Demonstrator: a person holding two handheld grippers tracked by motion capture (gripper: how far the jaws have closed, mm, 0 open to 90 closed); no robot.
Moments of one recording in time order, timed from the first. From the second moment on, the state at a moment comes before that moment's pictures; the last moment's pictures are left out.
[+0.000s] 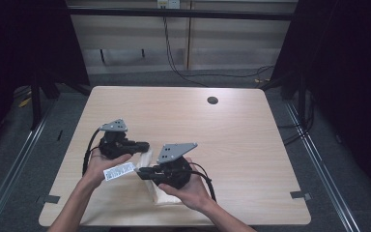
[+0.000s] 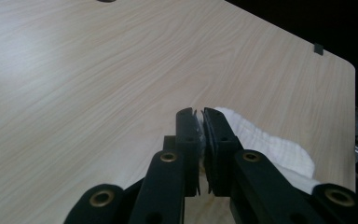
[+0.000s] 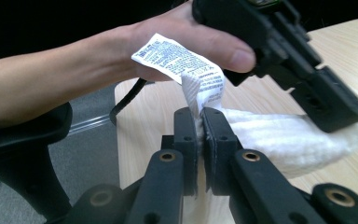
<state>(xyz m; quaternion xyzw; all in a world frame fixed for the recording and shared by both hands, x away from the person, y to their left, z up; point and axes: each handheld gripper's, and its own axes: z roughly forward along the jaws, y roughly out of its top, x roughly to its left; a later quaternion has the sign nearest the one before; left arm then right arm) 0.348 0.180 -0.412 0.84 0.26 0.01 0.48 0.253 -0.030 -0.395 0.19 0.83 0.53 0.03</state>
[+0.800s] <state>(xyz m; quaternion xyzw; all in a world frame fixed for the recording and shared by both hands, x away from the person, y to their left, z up) 0.359 0.097 -0.471 0.86 0.26 -0.04 0.43 0.244 -0.091 -0.442 0.27 0.83 0.48 0.03</state>
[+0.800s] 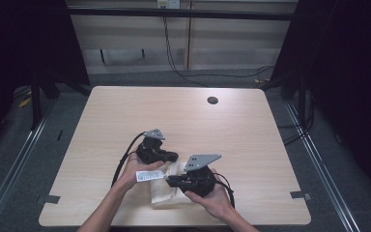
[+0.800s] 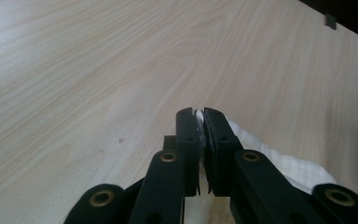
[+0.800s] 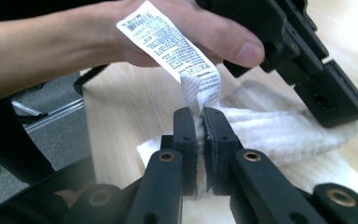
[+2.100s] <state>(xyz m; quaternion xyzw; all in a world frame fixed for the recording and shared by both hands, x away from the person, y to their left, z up) 0.358 0.083 -0.475 0.86 0.26 -0.03 0.44 0.234 -0.150 -0.490 0.36 0.85 0.39 0.05</state>
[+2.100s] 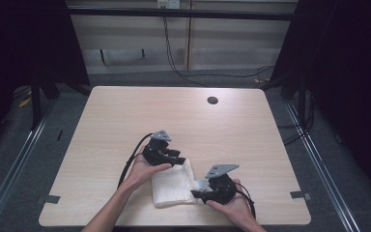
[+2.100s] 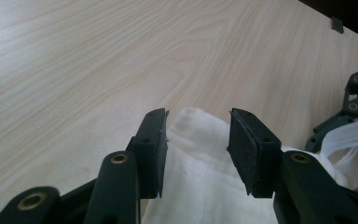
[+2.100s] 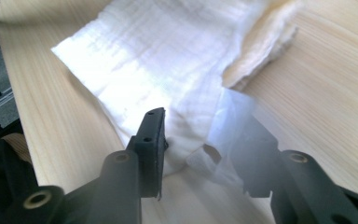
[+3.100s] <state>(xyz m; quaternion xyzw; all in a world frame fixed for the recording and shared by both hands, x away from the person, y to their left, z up) 0.330 0.138 -0.450 0.86 0.28 0.03 0.43 0.246 -0.213 -0.458 0.40 0.79 0.46 0.08</state>
